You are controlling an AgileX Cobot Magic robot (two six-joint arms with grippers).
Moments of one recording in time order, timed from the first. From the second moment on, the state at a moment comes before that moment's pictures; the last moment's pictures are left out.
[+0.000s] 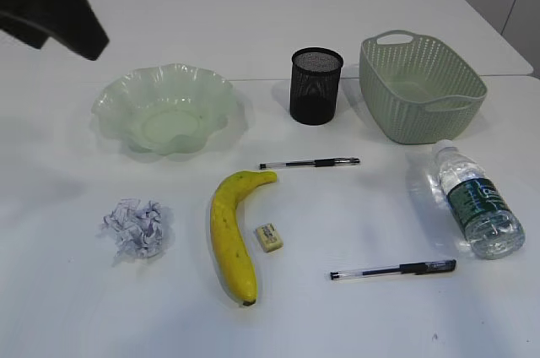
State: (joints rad) left arm -0.36 1.44 -1.49 -0.20 1.23 0.10; right arm -0.08 1.37 -1.38 0.13 1.25 0.00
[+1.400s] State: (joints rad) left arm -0.58 2.07 -1.81 -0.01 1.24 -0.03; right arm -0.08 1.41 -1.38 0.17 1.25 -0.03
